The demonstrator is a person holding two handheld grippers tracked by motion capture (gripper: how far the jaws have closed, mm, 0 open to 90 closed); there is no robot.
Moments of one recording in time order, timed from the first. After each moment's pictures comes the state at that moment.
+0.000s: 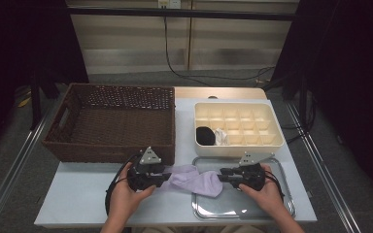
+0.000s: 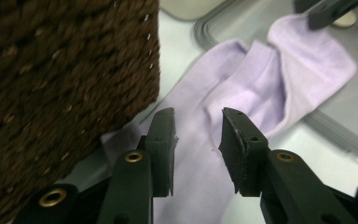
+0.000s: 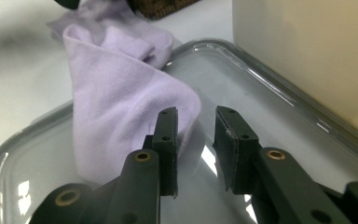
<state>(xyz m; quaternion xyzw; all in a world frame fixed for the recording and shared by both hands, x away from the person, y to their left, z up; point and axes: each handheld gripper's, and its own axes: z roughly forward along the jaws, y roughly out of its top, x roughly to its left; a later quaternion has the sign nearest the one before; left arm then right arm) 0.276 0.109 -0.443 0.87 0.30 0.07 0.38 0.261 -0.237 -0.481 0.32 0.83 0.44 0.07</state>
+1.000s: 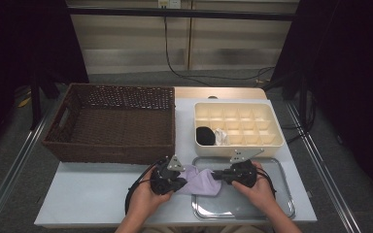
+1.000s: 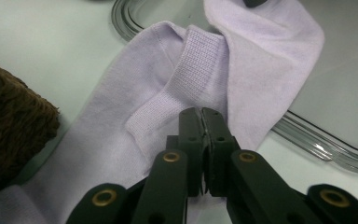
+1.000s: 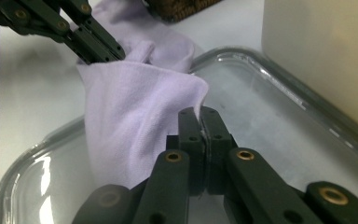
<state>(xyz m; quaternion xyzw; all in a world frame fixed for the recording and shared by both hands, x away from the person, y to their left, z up) 0.273 0.058 -0.464 0.92 0.23 0.04 0.33 0.271 -0.218 -0.478 0.31 0.84 0.44 0.04</state>
